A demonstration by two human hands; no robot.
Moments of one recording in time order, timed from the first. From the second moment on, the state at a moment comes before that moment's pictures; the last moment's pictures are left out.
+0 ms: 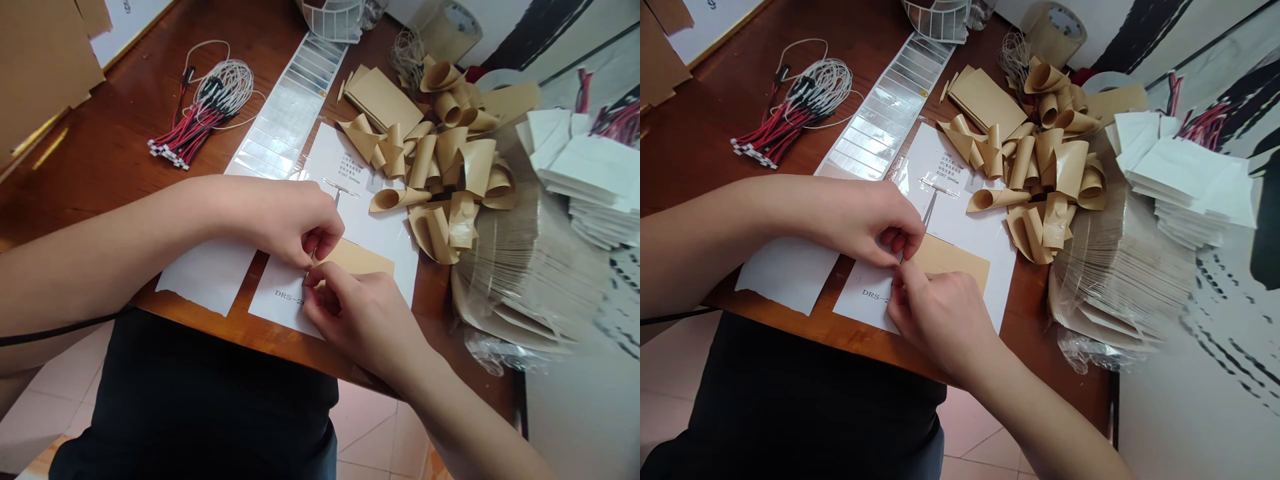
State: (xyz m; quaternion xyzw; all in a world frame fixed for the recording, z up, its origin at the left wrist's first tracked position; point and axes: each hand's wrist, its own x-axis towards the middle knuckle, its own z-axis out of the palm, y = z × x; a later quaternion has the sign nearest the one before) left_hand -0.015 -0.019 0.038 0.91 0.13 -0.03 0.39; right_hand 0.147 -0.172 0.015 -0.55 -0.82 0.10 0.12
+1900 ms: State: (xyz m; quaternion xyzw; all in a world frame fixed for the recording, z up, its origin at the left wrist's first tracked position) left_hand -0.015 -0.017 0.038 0.91 0.14 -0.05 0.39; right_hand 0.142 -0.175 0.013 -0.54 -0.84 -0.02 0.09
